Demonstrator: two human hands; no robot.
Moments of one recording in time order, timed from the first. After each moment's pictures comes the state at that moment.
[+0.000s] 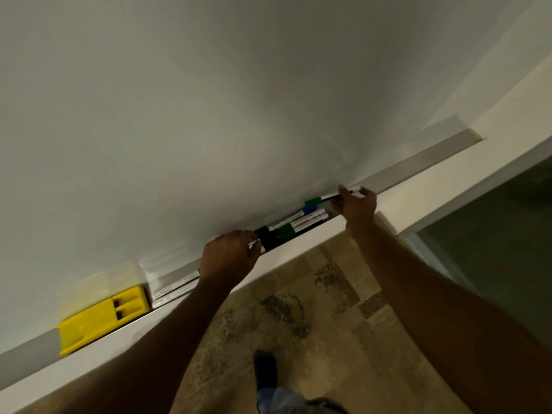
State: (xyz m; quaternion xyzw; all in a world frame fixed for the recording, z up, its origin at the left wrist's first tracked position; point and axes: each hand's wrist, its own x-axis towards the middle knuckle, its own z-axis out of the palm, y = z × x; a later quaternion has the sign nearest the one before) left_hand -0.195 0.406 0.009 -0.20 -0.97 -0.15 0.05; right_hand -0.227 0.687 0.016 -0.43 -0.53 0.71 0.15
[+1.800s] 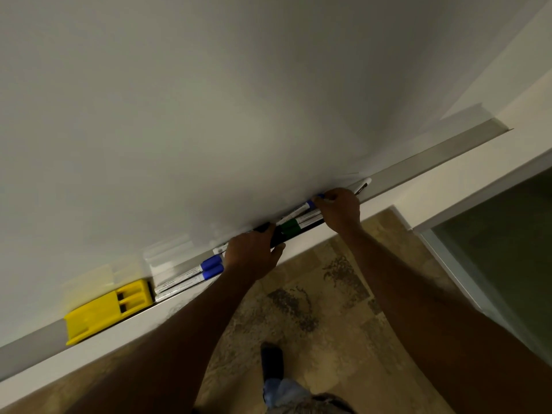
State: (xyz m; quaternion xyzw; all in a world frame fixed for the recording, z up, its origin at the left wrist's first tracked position) left_hand -0.201 0.446 -0.004 -0.21 -0.97 -0.04 -0.11; right_hand -0.232 0.661 -0.007 -0.30 -0.86 0.41 0.02
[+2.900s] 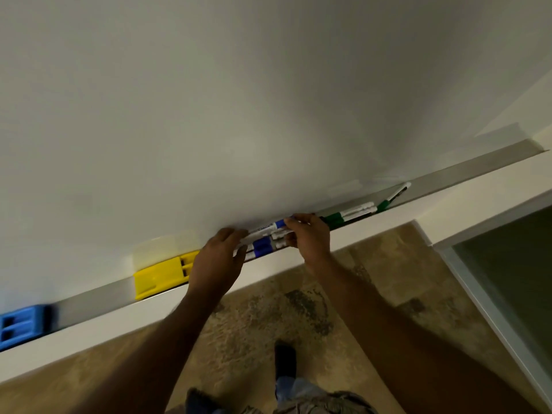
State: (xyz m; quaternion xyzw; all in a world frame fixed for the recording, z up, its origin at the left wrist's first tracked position) left_hand -0.147 0.283 0.016 -0.11 -0.97 -0.23 0.01; right_hand -0.170 0.476 0.016 -0.31 -0.60 0.74 -0.03
